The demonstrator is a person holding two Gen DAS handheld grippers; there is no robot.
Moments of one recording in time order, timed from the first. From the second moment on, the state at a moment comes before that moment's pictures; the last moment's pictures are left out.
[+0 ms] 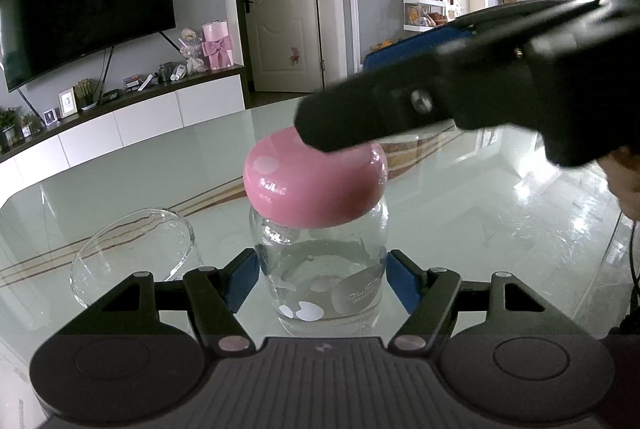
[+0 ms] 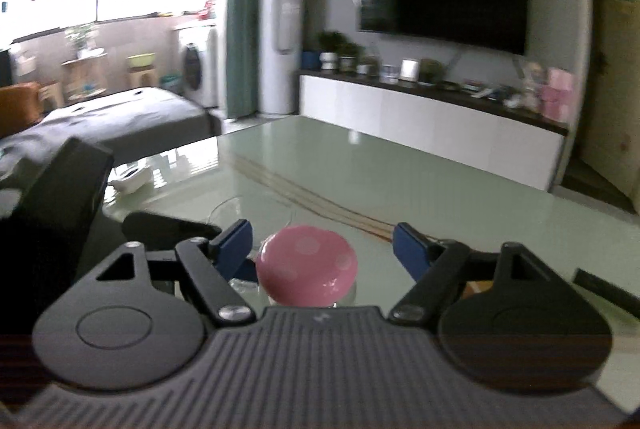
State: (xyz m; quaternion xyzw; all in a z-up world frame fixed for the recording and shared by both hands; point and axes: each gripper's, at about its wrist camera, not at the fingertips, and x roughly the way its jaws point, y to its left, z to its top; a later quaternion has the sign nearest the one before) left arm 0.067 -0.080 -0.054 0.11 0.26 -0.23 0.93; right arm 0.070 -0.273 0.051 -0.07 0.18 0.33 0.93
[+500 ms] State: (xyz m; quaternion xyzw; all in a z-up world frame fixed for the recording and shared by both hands) left arm 0.067 -0.081 -0.054 0.11 0.26 -0.23 0.93; right arm 0.072 -0.244 0.029 -0.09 0.21 0.26 0.94
